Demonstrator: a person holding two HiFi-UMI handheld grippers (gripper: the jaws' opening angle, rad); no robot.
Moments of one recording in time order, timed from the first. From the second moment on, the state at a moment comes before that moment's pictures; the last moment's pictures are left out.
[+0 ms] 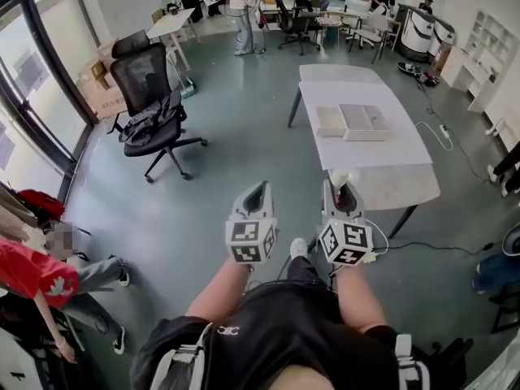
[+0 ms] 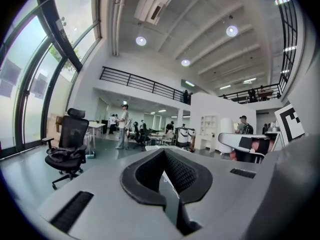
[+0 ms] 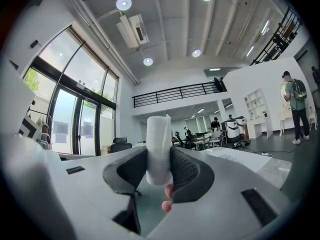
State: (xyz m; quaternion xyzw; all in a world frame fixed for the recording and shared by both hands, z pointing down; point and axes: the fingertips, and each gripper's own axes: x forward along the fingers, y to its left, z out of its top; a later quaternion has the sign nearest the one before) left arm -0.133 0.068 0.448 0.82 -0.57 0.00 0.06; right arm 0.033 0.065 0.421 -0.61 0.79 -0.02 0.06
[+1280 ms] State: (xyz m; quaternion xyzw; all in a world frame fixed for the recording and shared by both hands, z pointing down) left arm -0.062 -0.284 0.450 0.81 -0.59 0.03 0.08; right arm 0.097 -0.293 0.432 -0.59 0.81 -0.04 0.03
